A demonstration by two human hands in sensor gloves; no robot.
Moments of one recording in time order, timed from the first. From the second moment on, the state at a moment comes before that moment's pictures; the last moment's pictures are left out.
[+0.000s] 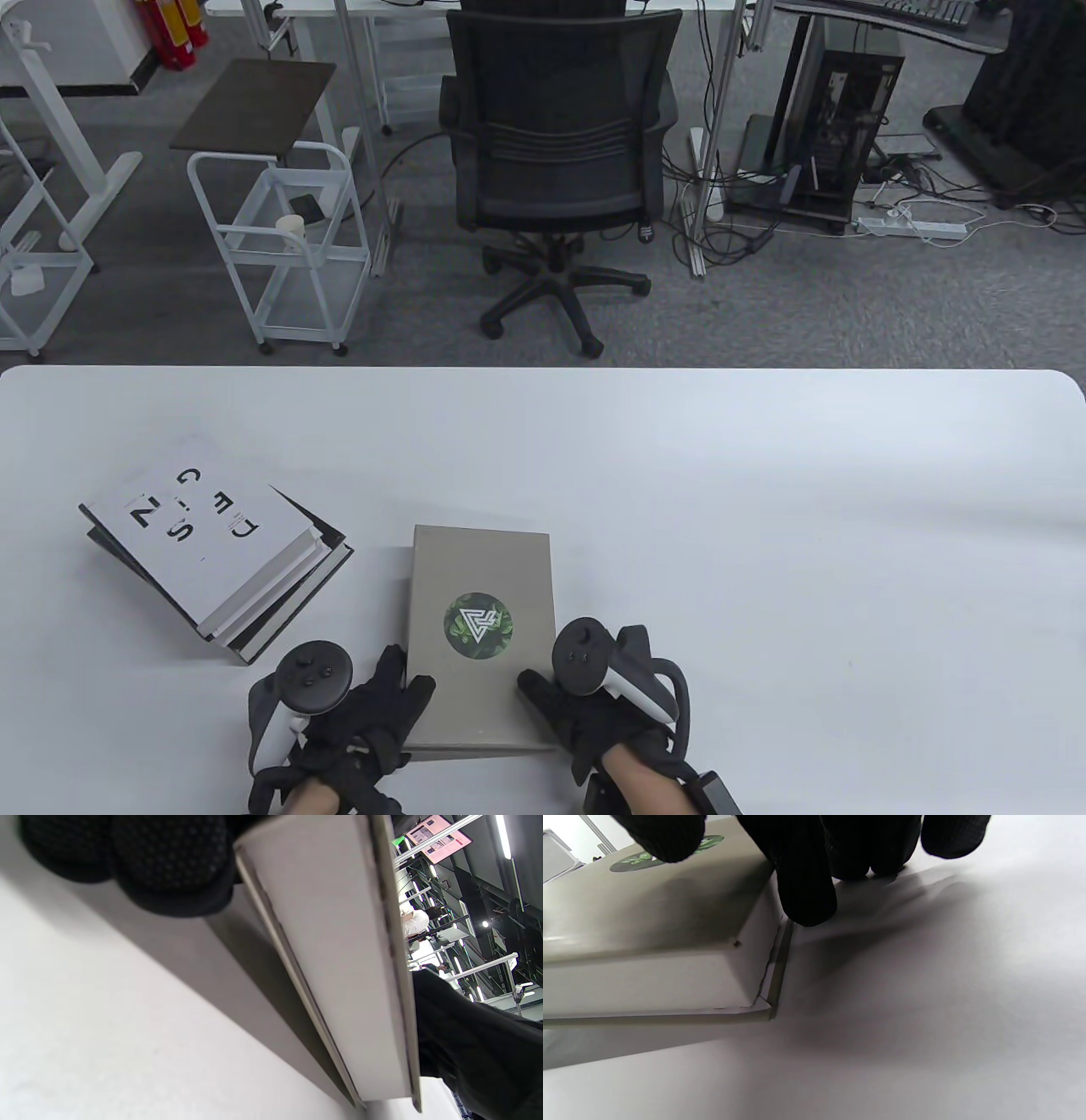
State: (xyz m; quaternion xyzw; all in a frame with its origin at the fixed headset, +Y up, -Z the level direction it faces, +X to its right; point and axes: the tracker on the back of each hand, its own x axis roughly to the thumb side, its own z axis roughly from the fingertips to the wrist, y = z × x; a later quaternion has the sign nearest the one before) left_hand -0.242 -0.778 -0.259 -0.20 -0.03 0.44 0.88; right_hand 0.035 -0.760 -0.280 0.08 0.21 0.96 0.17
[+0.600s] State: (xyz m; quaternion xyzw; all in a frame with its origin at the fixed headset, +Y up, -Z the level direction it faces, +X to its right) left_hand -0.257 -0.748 -0.270 -0.19 -0.02 0.42 0.88; right_hand 0.038 -0.759 -0.282 0.09 0.22 0.95 0.18
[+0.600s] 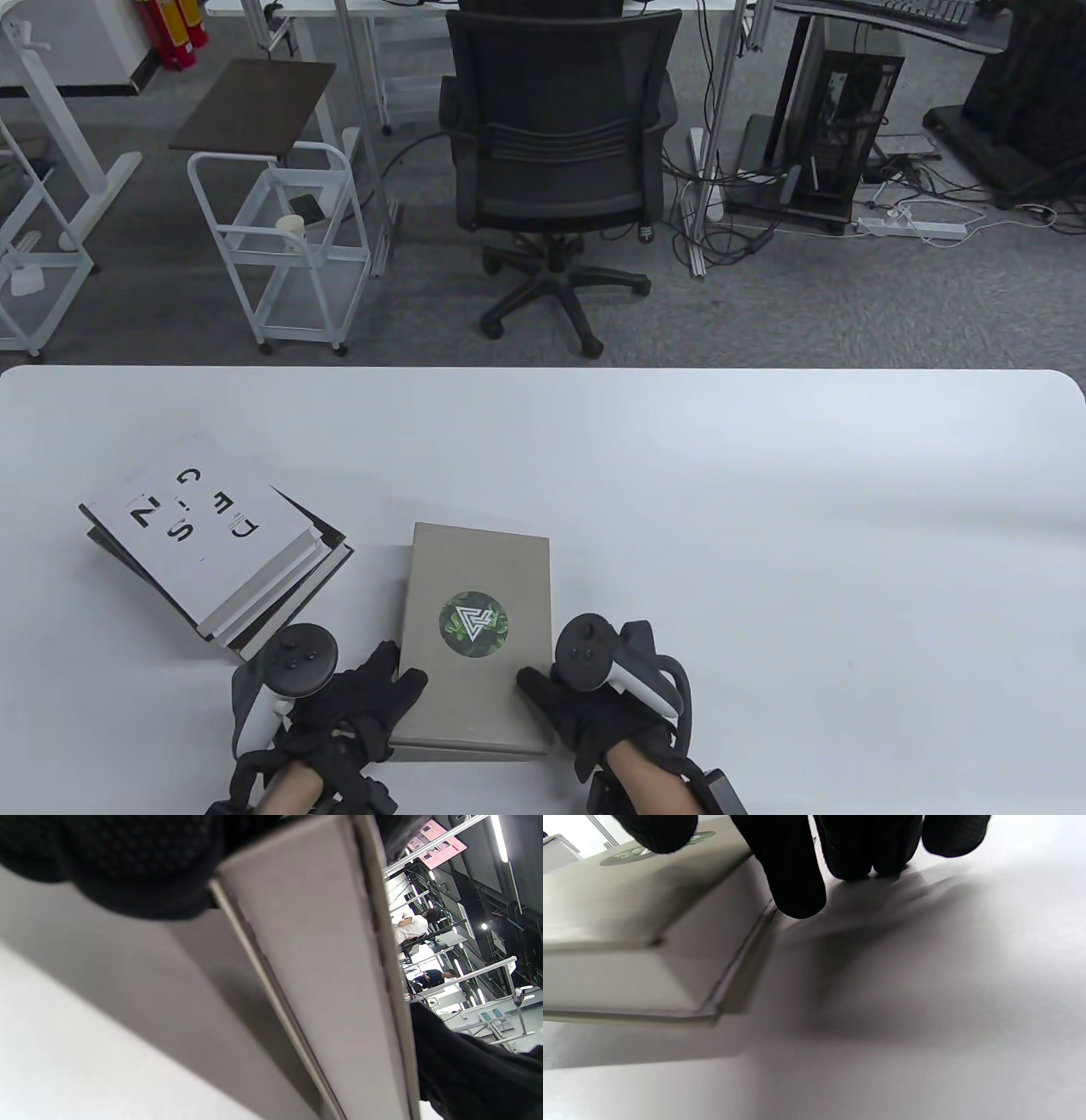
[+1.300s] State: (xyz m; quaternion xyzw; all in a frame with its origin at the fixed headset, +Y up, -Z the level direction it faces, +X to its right) left_hand -0.348 -0.664 -0.282 -0.10 0.06 0.52 0.85; right_hand 0.045 -0.755 -0.283 0.10 0.22 0.95 0.19
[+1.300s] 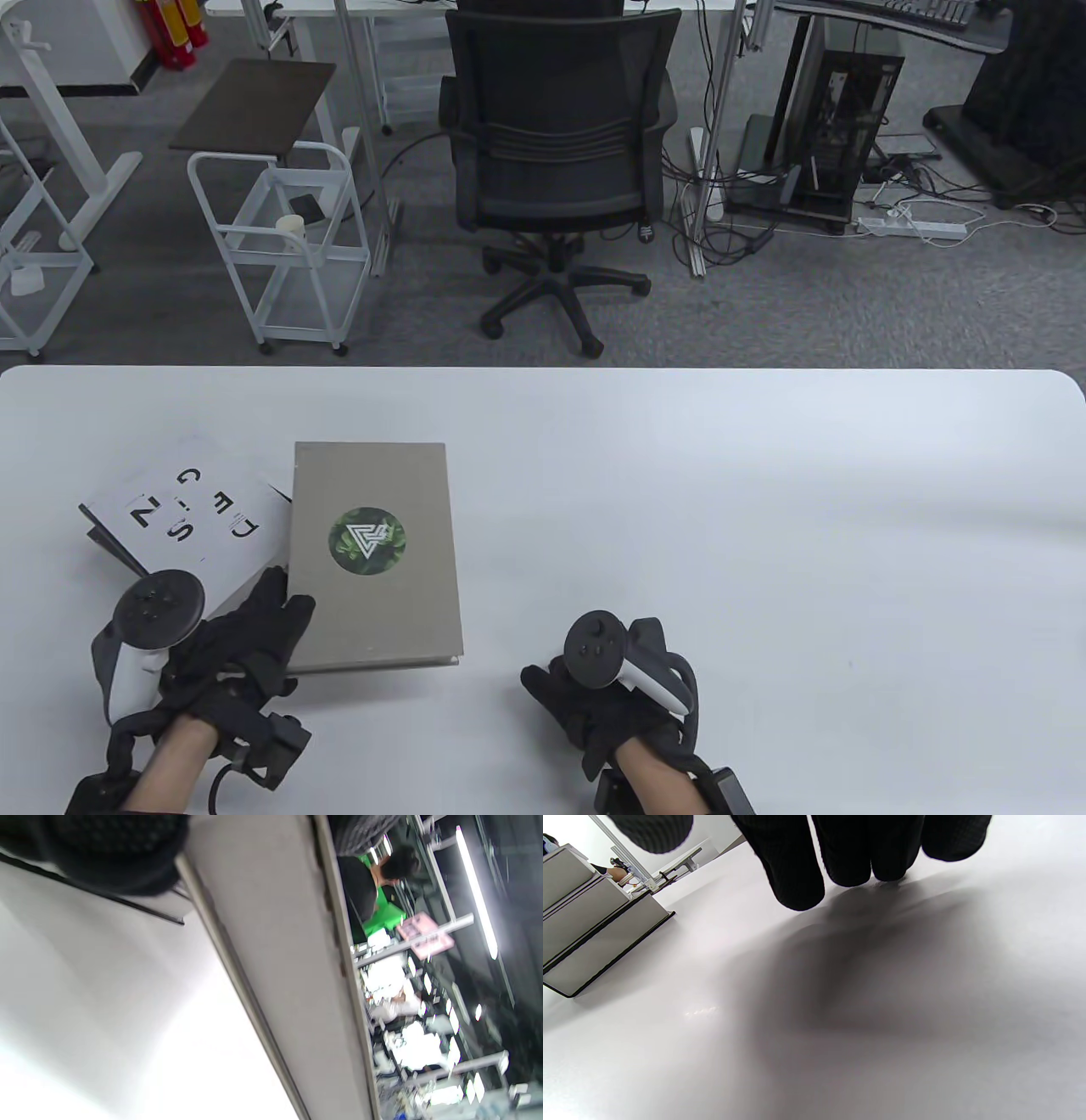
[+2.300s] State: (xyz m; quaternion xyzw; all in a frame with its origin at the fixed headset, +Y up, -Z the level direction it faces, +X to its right) left_hand -0.456 -0.684 -0.275 0.00 0.29 0.60 0.75; right_hand 0.040 -0.754 -0.283 0.11 0.22 0.95 0.19
